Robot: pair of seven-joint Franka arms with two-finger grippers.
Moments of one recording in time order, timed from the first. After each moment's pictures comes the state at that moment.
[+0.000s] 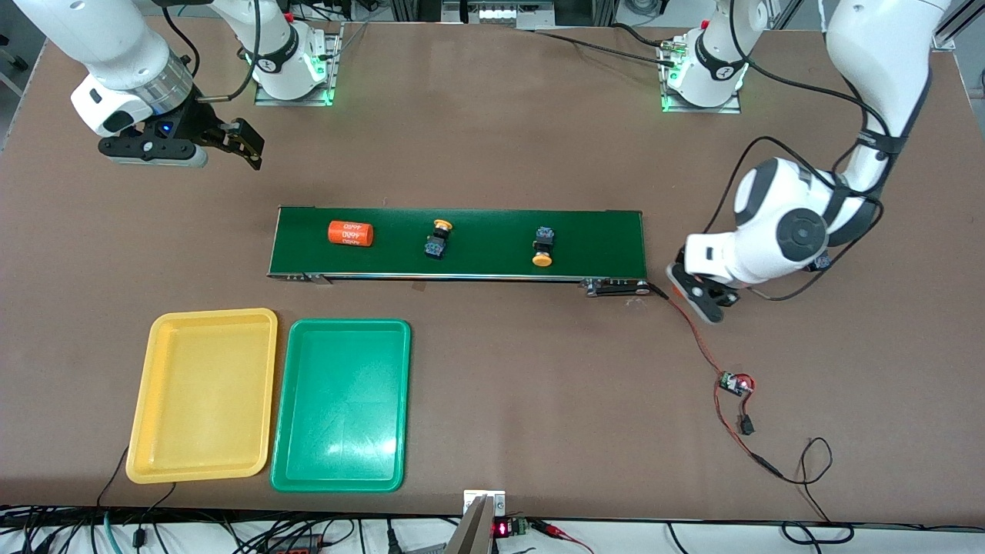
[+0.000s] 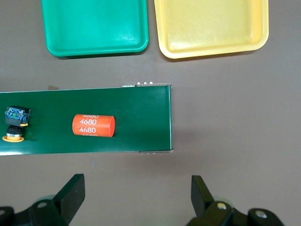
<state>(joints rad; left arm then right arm) 0.25 0.42 -0.51 -2.00 0.14 2.26 0.66 0.16 -0.29 0.07 -2.19 0.01 1.92 0.27</state>
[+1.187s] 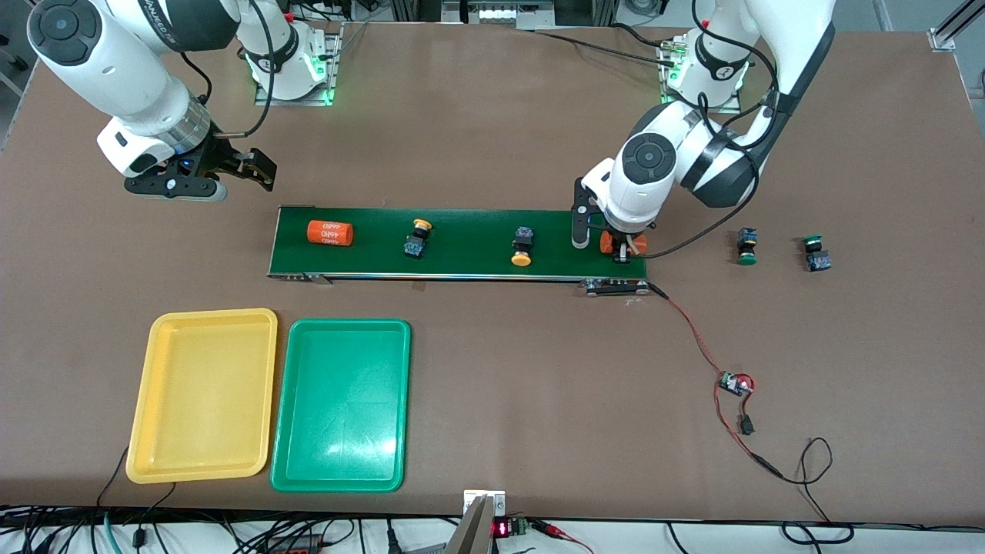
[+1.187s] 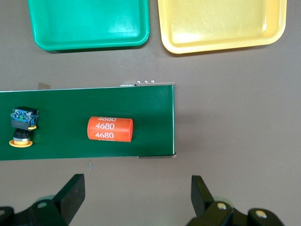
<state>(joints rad) -0.03 0.34 -0.53 -2.04 0.26 2.23 0.91 0.17 -0.17 0.07 -2.15 0.01 1.94 0.27</state>
